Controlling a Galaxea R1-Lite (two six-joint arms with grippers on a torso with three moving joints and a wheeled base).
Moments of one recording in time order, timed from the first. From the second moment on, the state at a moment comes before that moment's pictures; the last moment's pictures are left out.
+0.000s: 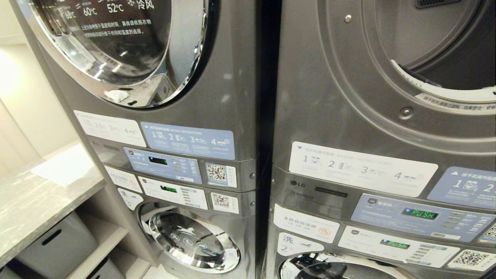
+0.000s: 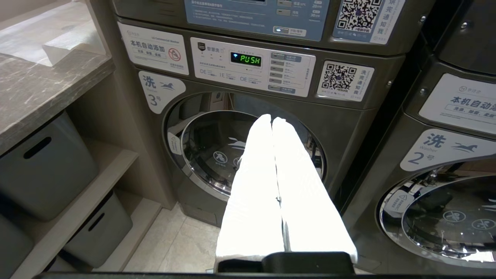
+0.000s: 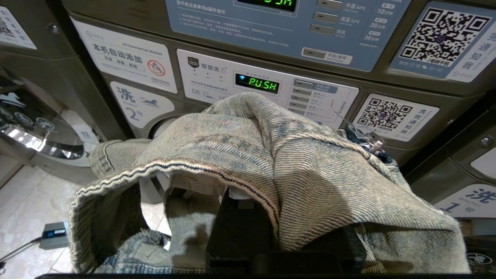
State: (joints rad) left arm 0.00 0.00 -0.03 0.07 0.00 0.00; right arm 0.00 0.00 -0.16 0.40 -0.02 -0.03
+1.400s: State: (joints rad) left arm 0.00 0.00 -0.03 0.07 0.00 0.00; right arm -0.01 1.44 -1.88 -0.11 -0.05 -0.11
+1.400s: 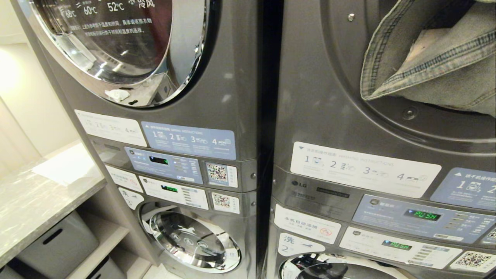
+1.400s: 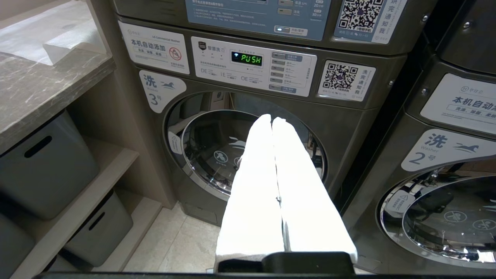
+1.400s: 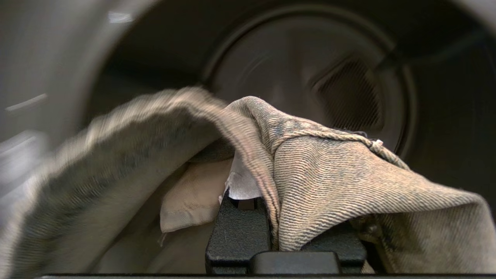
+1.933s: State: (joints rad) left arm 0.00 0.00 -0.03 0.07 0.00 0.00; right arm -0.02 1.86 -1.96 -0.61 -0.25 -0.19
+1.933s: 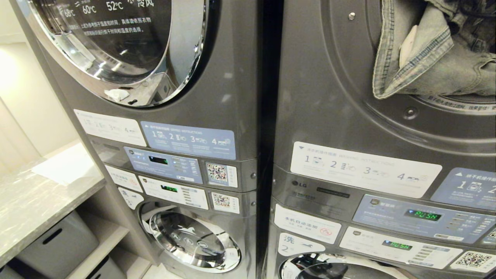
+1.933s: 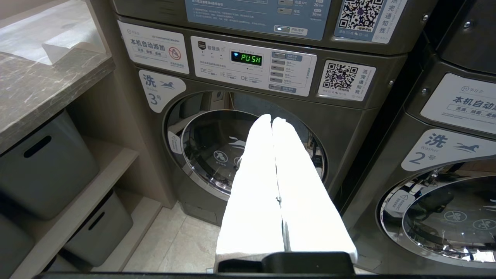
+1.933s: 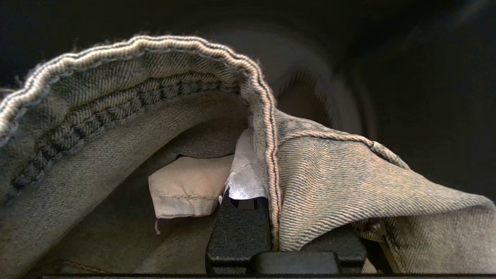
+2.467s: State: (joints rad) left arm 0.00 0.00 -0.03 0.07 0.00 0.00; right arm -0.02 1.91 -1.96 -0.55 -0.24 -0.17
